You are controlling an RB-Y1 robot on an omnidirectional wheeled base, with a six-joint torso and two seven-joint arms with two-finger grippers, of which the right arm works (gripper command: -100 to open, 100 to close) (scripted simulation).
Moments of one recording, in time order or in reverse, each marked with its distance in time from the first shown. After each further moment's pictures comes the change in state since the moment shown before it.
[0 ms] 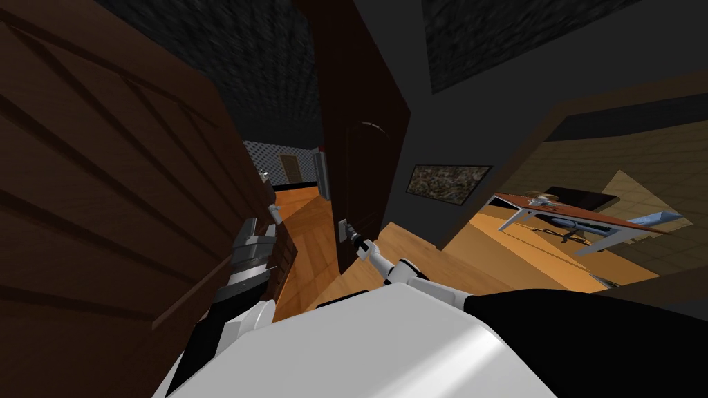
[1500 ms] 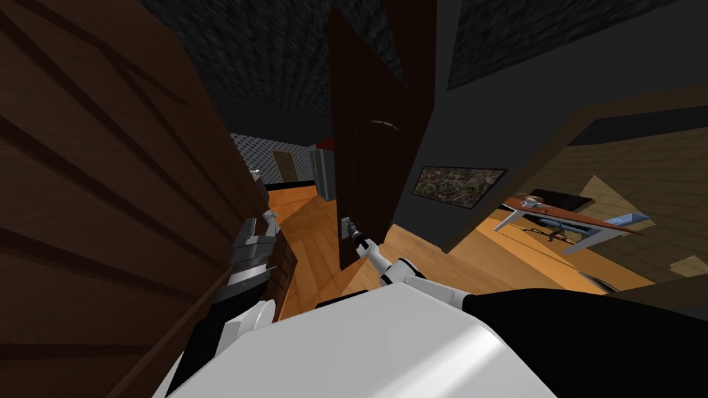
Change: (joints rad) arm -0.030 0.036 -0.123 0.052 -0.037 -0.003 0.131
